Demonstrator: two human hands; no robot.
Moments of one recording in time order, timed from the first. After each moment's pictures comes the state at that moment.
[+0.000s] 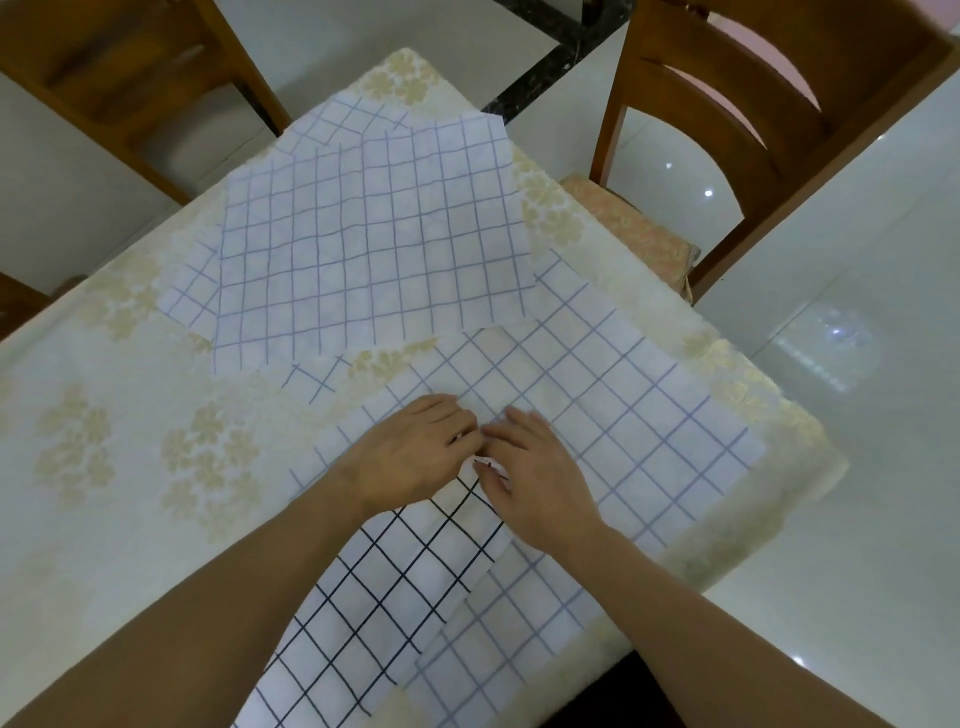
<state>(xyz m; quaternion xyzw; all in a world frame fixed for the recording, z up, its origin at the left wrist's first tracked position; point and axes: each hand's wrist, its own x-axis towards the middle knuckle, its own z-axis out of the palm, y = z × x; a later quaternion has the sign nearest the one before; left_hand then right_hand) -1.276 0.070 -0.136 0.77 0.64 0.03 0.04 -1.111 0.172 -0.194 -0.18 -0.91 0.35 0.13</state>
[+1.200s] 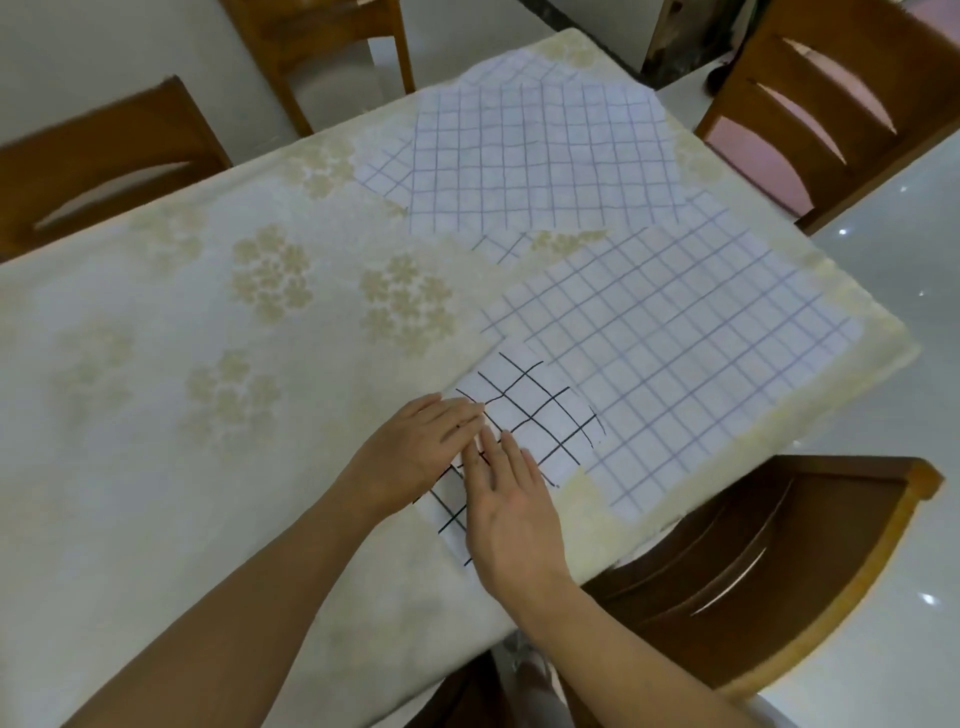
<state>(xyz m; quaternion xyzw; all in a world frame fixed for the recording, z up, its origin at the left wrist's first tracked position) -1.241 -0.272 -0.123 0.67 0.74 0.06 0.00 -1.075 -0.192 -0.121 -0.19 -0.97 0.15 0.01</state>
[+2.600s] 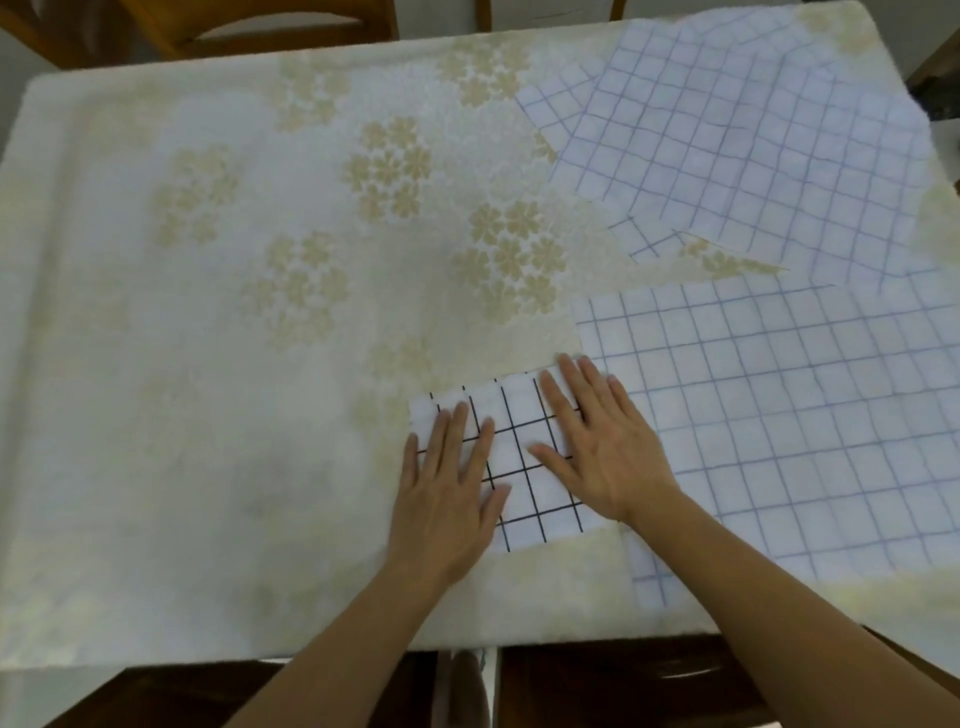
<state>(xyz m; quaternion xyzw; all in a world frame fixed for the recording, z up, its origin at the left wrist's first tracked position) -1.128 -0.268 -0.186 0.20 0.97 0.04 0.11 -1.146 -0.042 -0.184 0.11 -0.99 0.05 -0.08</state>
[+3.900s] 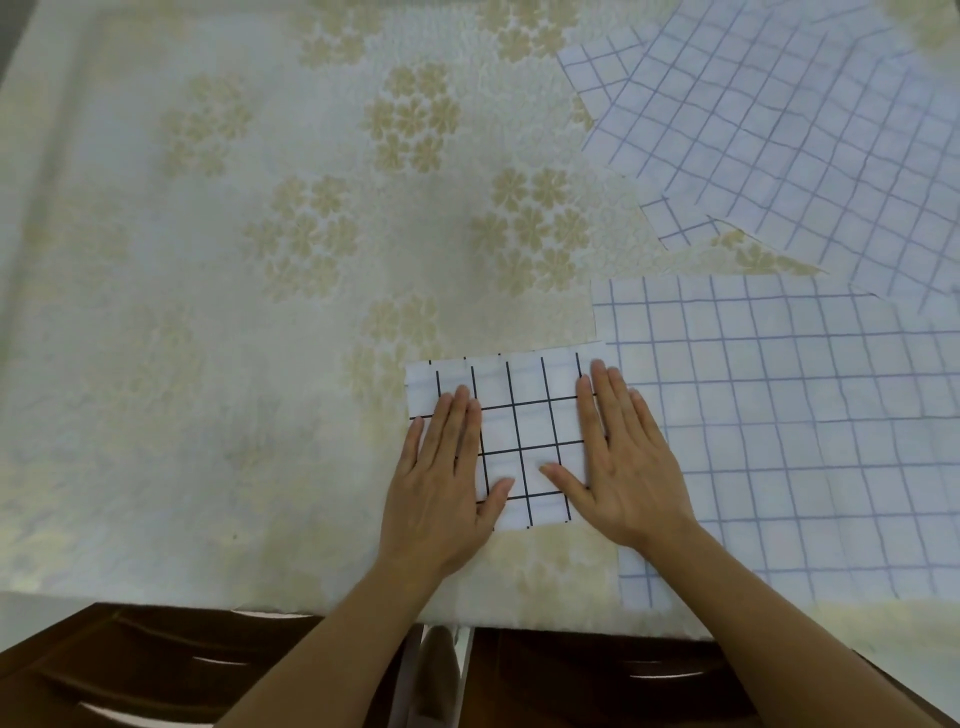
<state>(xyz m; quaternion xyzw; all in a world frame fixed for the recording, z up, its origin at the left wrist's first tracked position) -1.107 -0.258 -0.197 0.15 0.98 0.06 0.10 -1.115 -0.027 -0.196 0.12 -0.99 0.06 -0.06</state>
